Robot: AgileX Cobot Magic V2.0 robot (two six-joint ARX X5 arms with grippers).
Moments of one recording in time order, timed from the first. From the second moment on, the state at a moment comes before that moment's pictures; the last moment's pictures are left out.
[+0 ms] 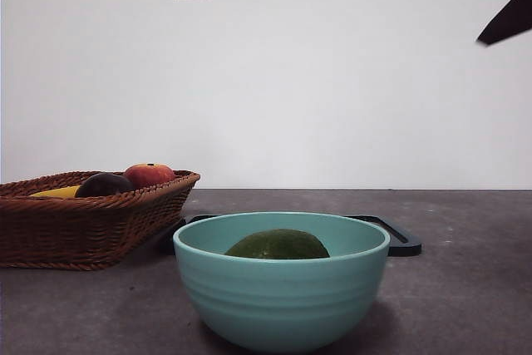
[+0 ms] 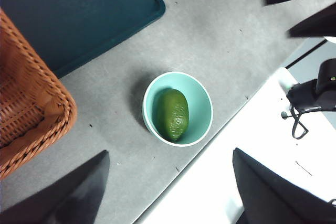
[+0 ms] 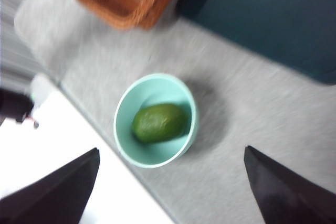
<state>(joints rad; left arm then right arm) -0.38 1.10 1.39 -1.26 0.53 0.09 0.33 1.01 0.99 -0.95 -0.63 0.01</state>
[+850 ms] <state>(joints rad) -0.38 1.10 1.39 -1.26 0.53 0.10 0.64 1.47 0.99 -0.72 -0.36 0.02</state>
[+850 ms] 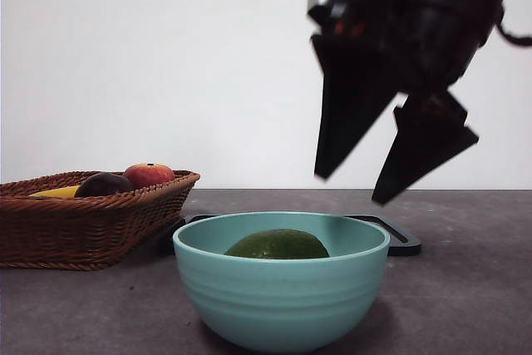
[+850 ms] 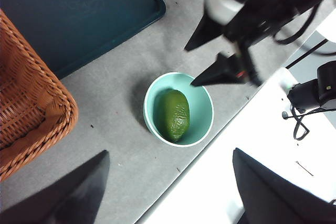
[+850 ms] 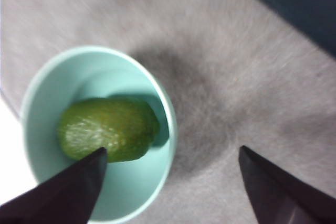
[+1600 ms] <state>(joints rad) -0.38 1.10 1.39 -1.26 0.53 0.10 0.72 1.57 0.99 -0.68 -0.28 0.02</state>
